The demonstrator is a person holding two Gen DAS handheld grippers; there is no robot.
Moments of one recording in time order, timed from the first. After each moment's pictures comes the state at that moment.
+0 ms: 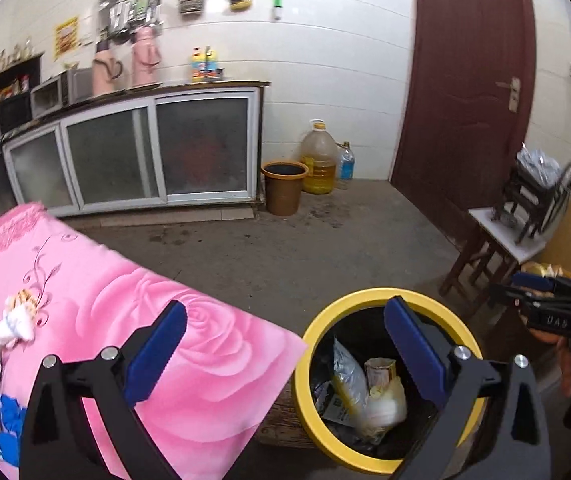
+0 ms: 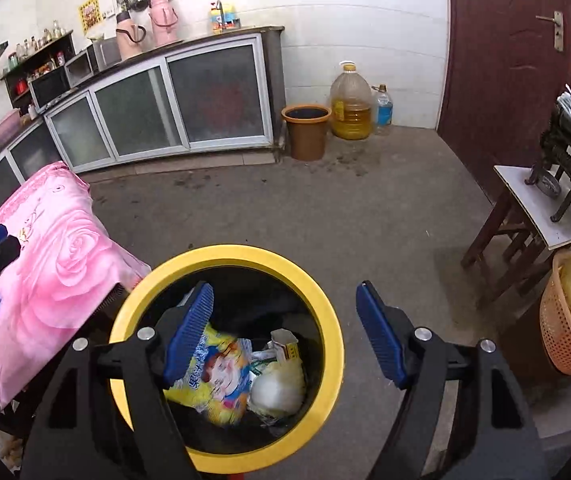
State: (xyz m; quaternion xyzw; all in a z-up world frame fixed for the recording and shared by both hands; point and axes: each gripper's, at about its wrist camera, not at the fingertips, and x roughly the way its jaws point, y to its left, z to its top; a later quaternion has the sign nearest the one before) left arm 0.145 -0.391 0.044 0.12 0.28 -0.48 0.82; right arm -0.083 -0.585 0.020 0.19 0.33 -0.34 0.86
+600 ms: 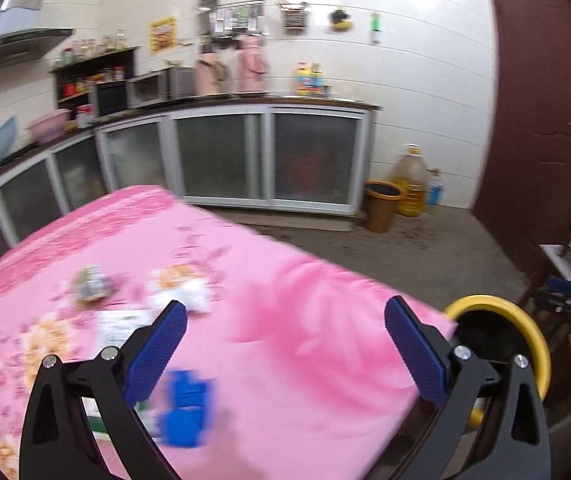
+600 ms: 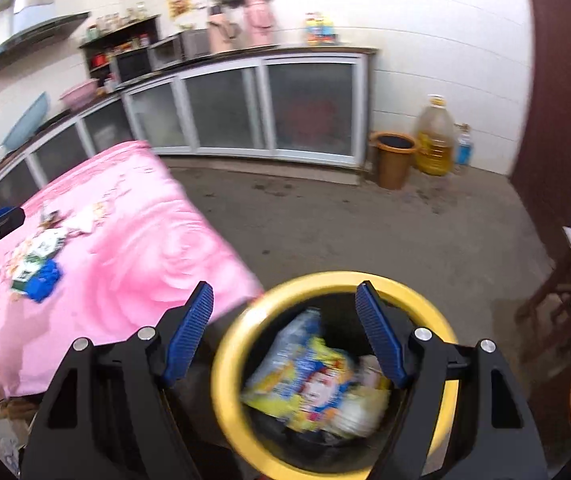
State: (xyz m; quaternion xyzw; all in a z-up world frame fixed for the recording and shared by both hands) left arm 0.227 -0.224 0.079 0.10 0.26 -0.33 0.90; right arm 0.019 -0.487 0.048 0.13 0.31 -0.19 0.92
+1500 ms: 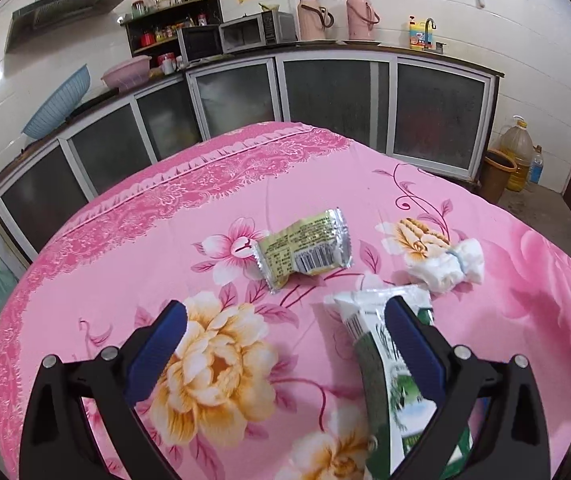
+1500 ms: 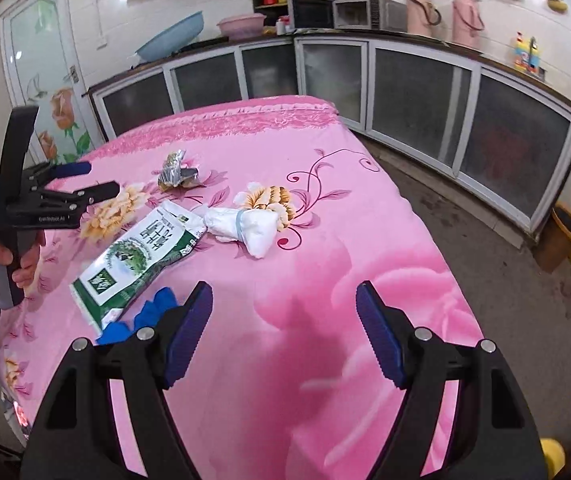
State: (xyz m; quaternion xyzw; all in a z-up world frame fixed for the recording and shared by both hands) left arm 0.415 -0.094 0.022 0.13 0.34 -0.19 0.91; right arm 0.279 -0.338 0.022 0.01 0.37 0.07 0.93
